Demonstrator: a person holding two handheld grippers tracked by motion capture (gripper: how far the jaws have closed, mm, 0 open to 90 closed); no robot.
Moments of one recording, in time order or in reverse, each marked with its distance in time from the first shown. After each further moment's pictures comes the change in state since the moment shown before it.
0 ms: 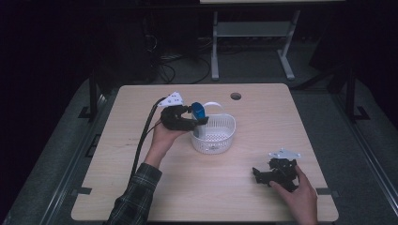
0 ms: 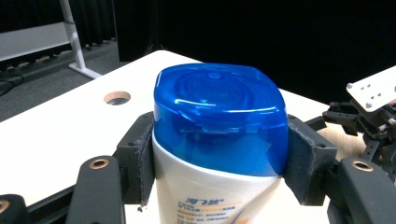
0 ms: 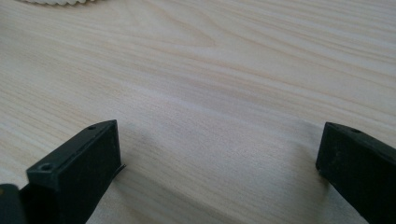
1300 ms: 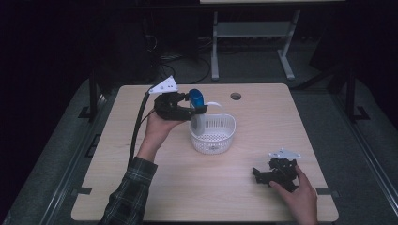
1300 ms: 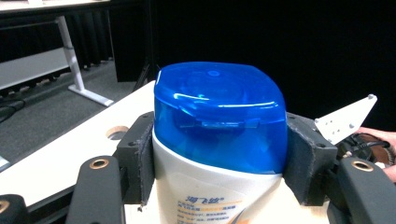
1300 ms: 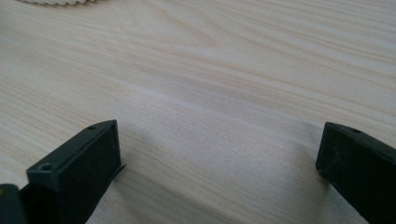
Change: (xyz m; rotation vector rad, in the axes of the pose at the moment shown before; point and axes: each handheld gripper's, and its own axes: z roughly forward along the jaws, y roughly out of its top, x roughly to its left) left arm -0.012 0.052 -0.028 -0.045 -0.023 0.038; right arm 0.000 0.000 0.000 0.000 0.001 0.001
